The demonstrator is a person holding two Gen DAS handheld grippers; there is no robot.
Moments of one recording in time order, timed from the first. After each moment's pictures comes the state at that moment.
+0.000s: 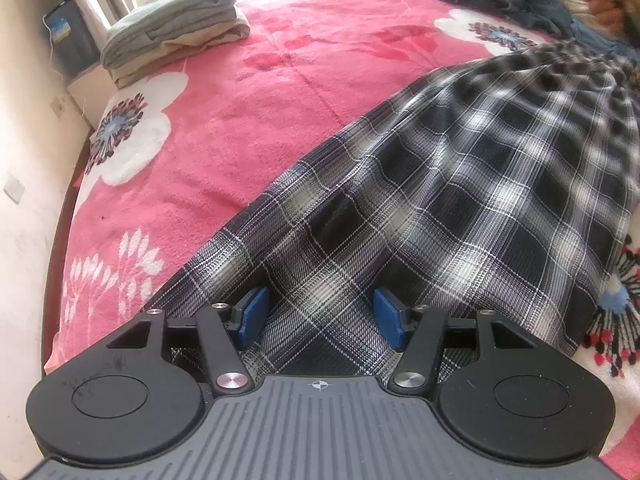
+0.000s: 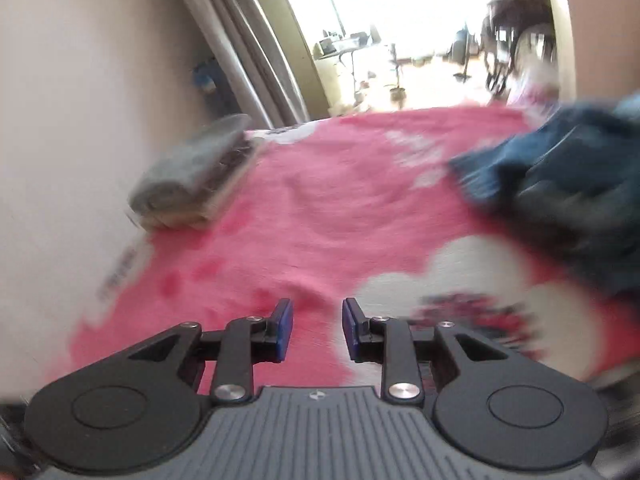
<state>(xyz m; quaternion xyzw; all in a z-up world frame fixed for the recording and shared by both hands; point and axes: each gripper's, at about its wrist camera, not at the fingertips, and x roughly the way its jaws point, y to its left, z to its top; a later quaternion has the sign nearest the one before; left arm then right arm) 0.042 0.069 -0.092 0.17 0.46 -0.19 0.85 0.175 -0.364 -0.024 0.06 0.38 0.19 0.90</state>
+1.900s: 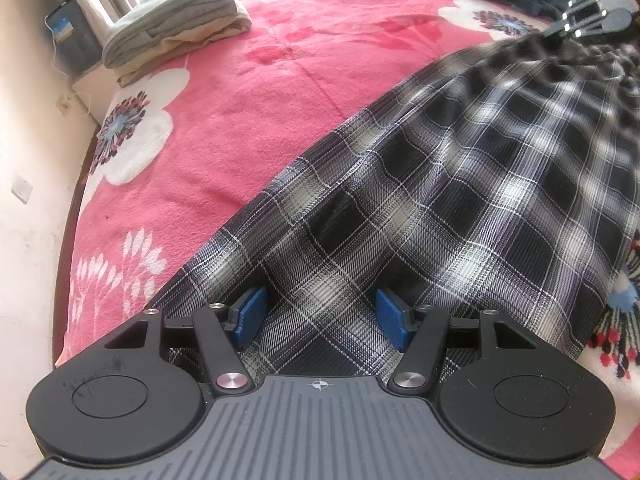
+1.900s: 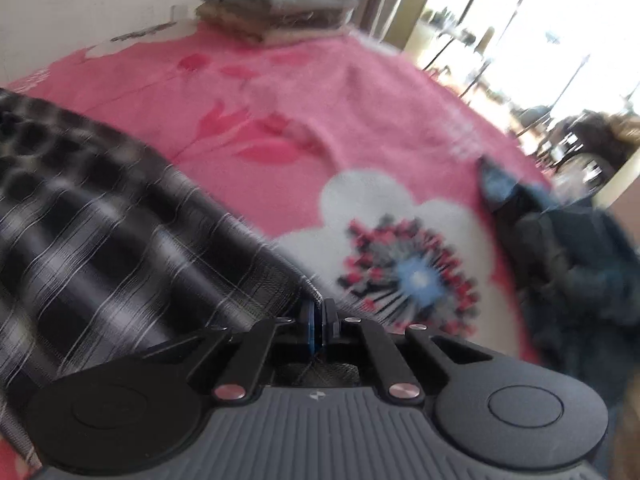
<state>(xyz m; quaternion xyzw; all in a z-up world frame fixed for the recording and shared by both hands) 0.042 0.065 -0.095 0.19 0.47 -0.17 0.84 0.115 -0.315 -0.075 -0.27 0.38 0.22 0.86</state>
